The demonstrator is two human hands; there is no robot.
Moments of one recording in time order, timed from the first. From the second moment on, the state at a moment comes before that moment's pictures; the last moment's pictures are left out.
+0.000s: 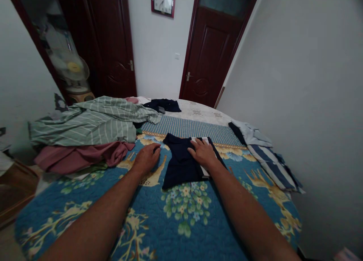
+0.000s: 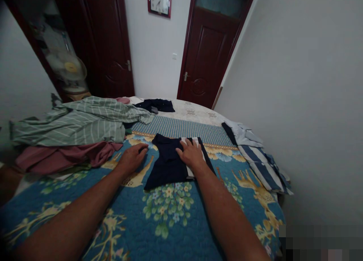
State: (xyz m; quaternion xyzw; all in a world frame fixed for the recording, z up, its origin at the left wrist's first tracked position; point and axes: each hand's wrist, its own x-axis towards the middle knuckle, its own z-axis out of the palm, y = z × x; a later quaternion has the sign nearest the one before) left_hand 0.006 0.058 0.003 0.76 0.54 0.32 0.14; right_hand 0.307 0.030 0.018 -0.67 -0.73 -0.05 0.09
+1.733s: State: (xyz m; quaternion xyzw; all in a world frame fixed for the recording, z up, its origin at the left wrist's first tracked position) left_hand 0.007 0.051 0.011 0.77 0.55 0.30 0.14; right_hand 0.303 -0.246 0.102 -0.47 -0.69 0.30 0.47
